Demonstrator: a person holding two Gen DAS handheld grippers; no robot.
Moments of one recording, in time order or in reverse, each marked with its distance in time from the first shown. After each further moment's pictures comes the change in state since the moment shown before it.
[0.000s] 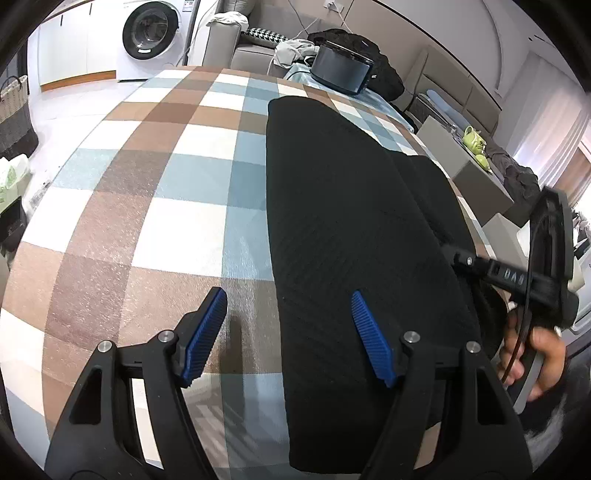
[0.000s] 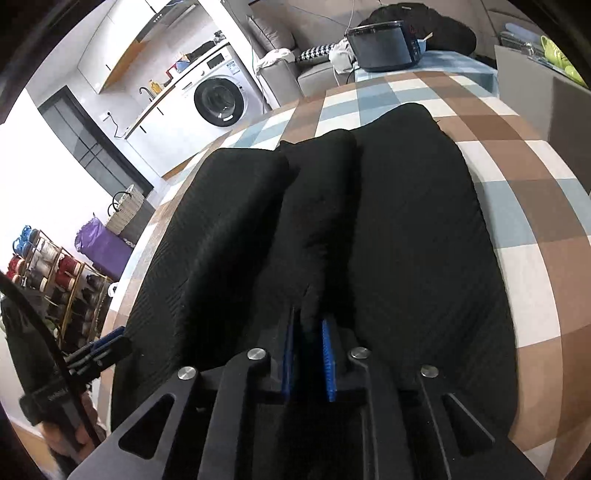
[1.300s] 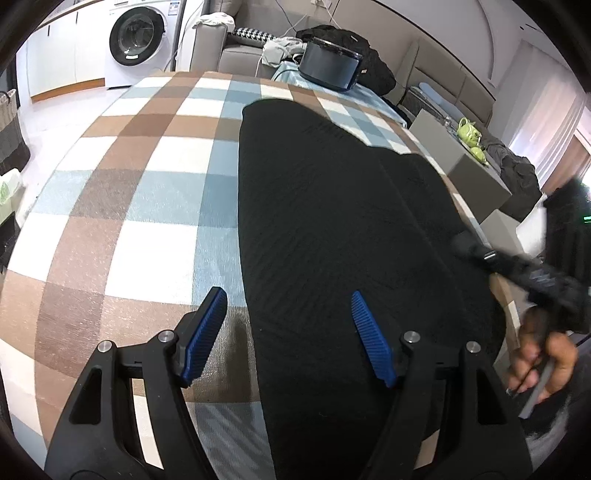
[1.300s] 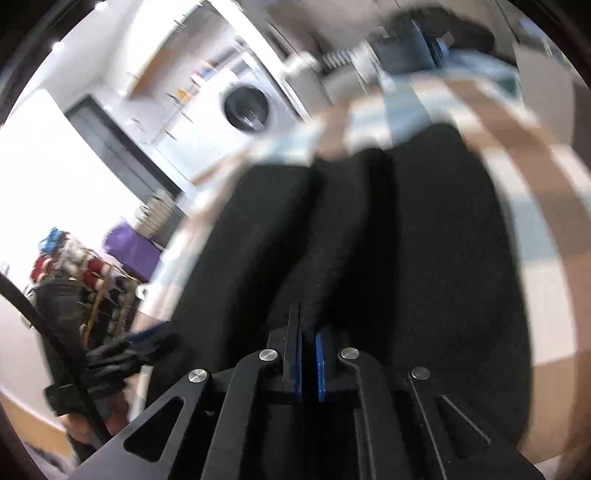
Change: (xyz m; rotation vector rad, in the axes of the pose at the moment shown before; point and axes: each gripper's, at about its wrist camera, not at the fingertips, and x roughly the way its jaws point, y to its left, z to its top) left arm 0.010 -0.018 0.019 0.046 -0.001 -0.009; right arm -0.024 0.016 0.002 -0.040 -0.069 0.141
